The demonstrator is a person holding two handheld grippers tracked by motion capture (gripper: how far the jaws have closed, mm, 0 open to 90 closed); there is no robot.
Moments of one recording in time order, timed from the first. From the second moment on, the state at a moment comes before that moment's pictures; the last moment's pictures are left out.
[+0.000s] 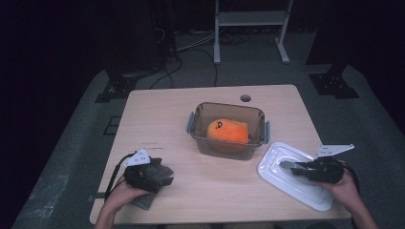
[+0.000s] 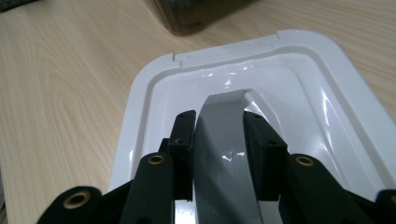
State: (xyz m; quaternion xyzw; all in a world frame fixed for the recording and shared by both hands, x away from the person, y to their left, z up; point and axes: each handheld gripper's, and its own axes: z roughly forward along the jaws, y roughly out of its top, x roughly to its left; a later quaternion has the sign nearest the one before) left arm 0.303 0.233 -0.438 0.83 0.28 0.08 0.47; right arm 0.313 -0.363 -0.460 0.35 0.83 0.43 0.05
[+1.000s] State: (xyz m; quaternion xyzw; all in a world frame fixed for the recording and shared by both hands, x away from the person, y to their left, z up) left arm 0.303 0.234 -0.437 0.83 0.28 0.08 0.47; right arm 0.308 -0.372 -0.426 0.33 0.83 0.44 0.06
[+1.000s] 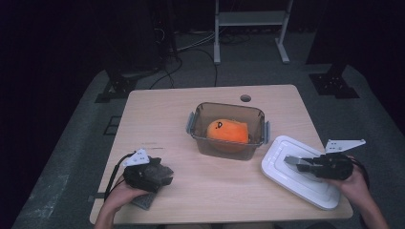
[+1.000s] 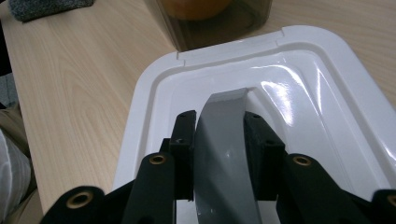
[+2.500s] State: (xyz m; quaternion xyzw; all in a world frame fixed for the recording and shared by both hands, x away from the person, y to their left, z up) left arm 0.303 0.234 -0.437 0.83 0.28 0.08 0.47; right arm 0.290 -0.381 -0.347 0.29 0.84 0.46 0.08
